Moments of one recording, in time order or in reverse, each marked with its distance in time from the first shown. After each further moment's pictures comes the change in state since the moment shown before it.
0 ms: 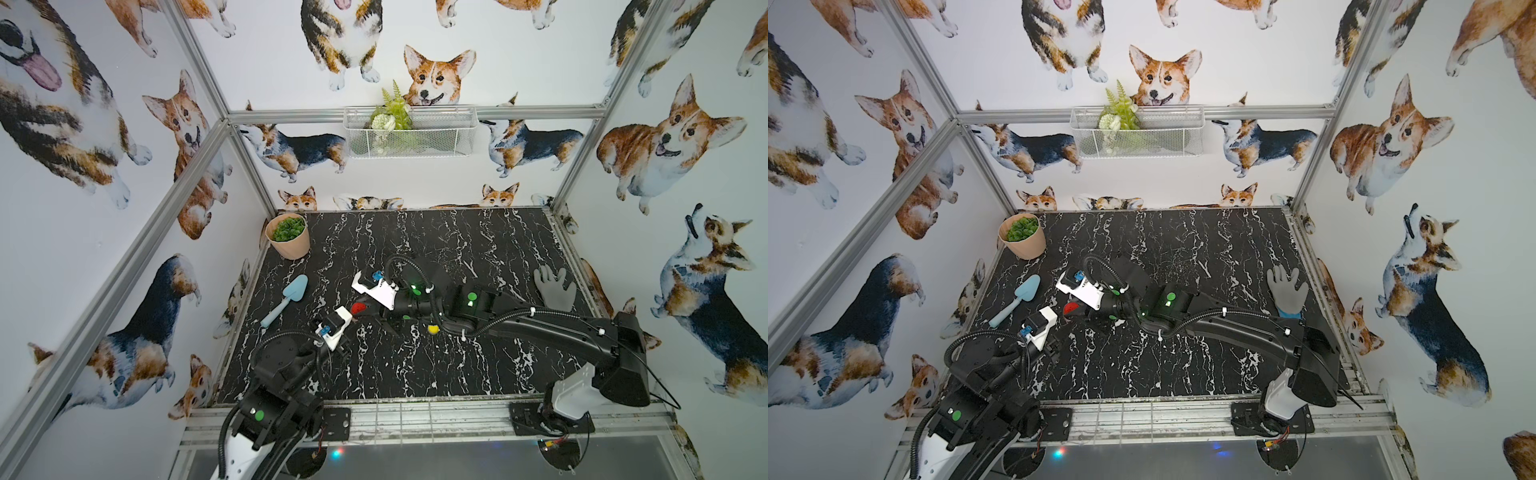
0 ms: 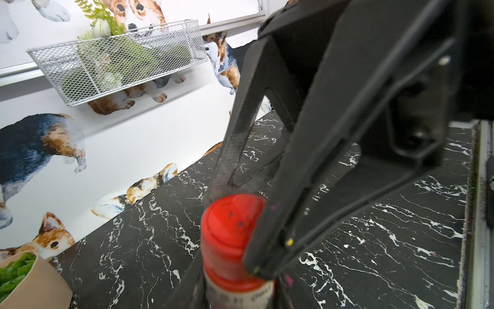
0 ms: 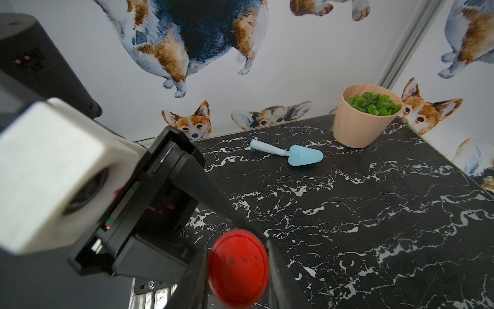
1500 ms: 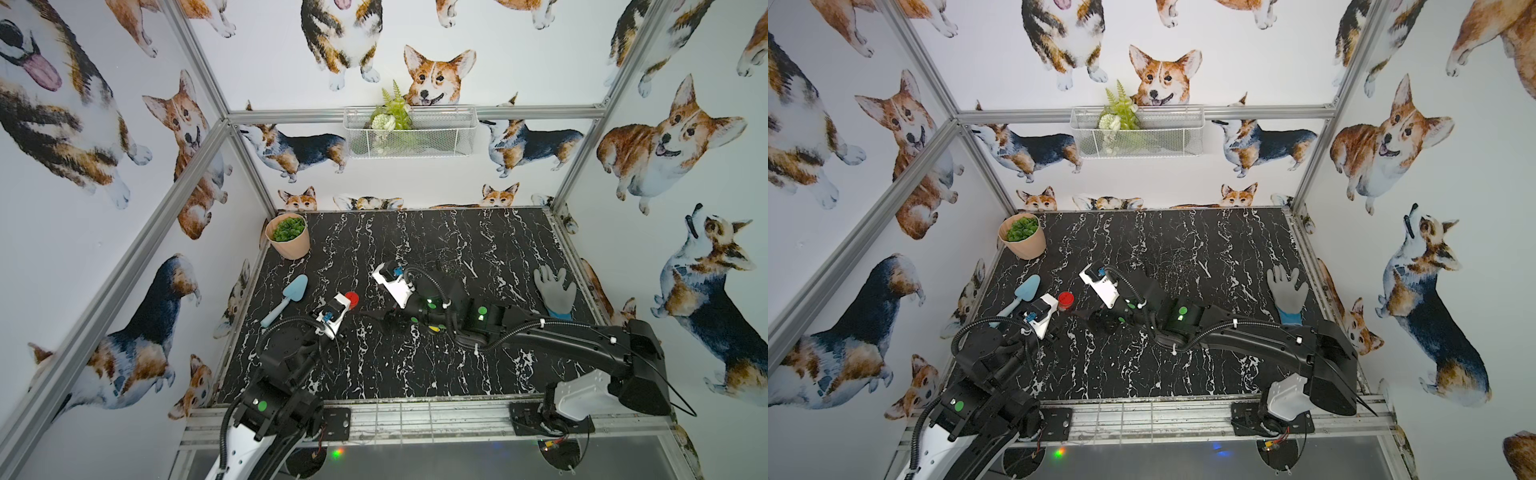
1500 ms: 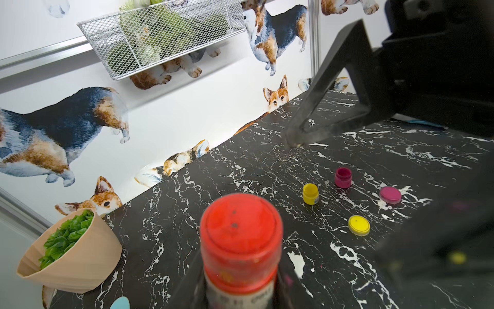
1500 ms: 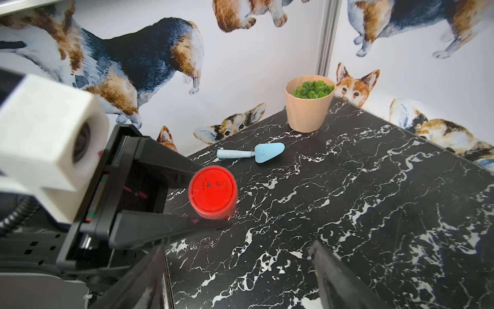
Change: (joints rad) left arm 0.000 0.087 0.032 0.002 -0.164 0.024; right arm 0.002 -0.133 -0.219 0.177 0.212 0.200
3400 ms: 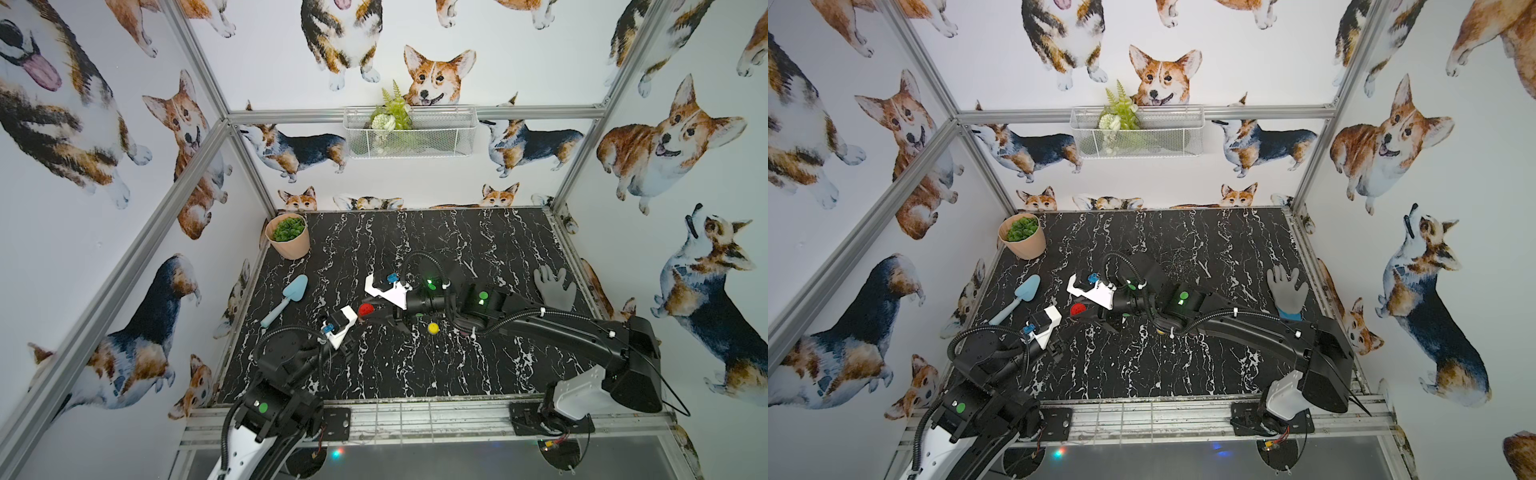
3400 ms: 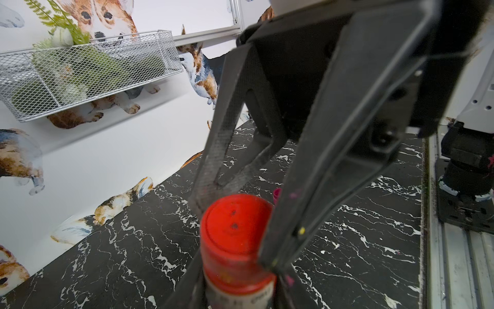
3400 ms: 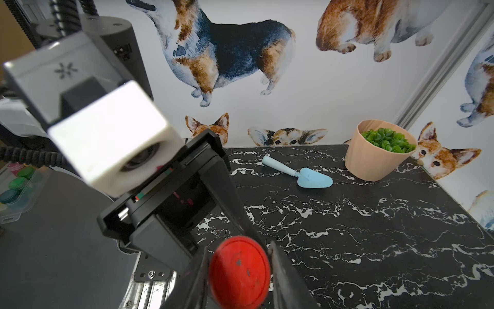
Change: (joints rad) left arm 0.000 -0.021 -0.027 0.070 0.297 -0.044; right arm -0.059 0.059 0.113 -0.072 -0.420 -0.320
